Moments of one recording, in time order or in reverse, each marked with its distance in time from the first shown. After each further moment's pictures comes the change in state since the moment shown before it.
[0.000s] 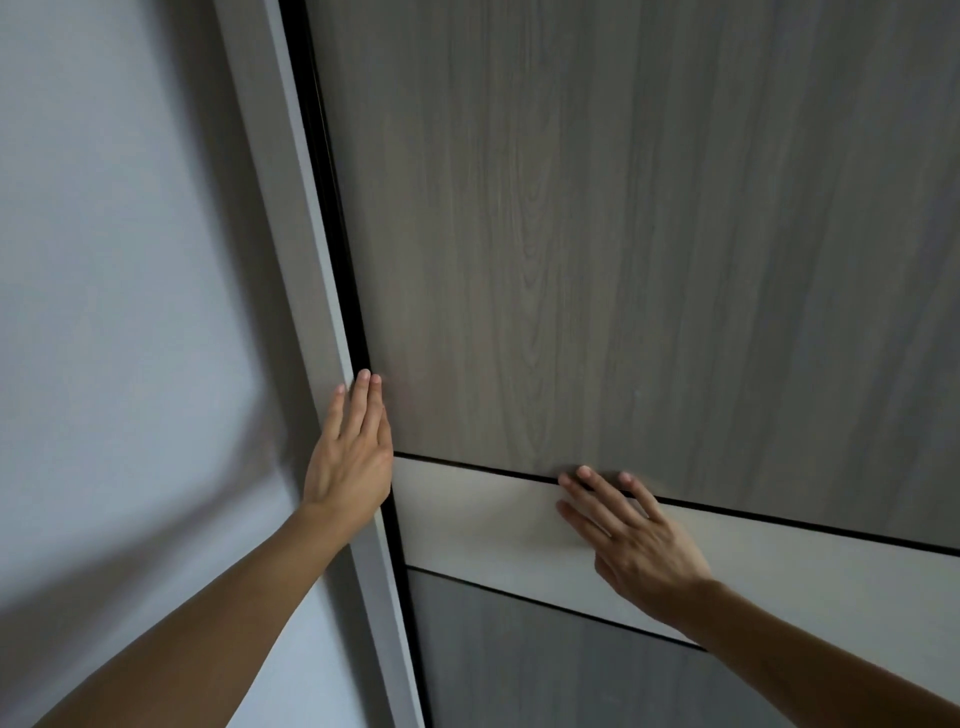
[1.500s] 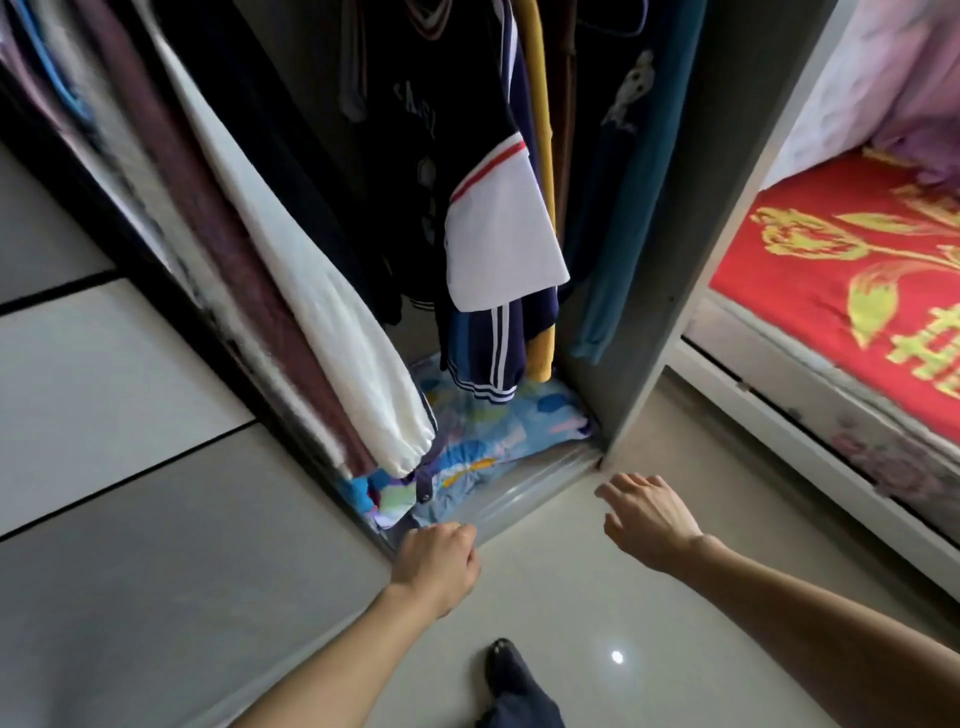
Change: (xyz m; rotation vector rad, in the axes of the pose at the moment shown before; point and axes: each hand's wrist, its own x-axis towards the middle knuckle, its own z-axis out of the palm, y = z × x) left_hand -0.277 0.677 -0.417 -0.935 -0.453 1.091; right_hand -0.773 0.137 -0.134 0.246 -0.942 1.137
